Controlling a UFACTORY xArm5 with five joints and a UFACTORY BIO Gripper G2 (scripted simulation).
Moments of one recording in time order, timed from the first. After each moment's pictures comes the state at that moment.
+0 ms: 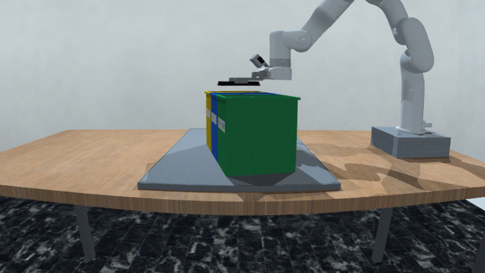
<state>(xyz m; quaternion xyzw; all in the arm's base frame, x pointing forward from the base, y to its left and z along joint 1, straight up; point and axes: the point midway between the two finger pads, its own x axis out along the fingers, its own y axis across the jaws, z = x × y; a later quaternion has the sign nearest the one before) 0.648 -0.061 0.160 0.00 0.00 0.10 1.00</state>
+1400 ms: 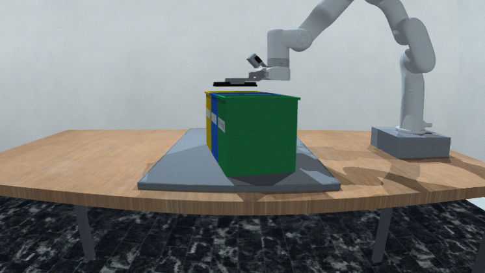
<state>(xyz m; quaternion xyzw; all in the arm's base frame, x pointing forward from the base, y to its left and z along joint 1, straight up) 0.661 -0.016 0.158 0.00 0.00 0.10 1.00</state>
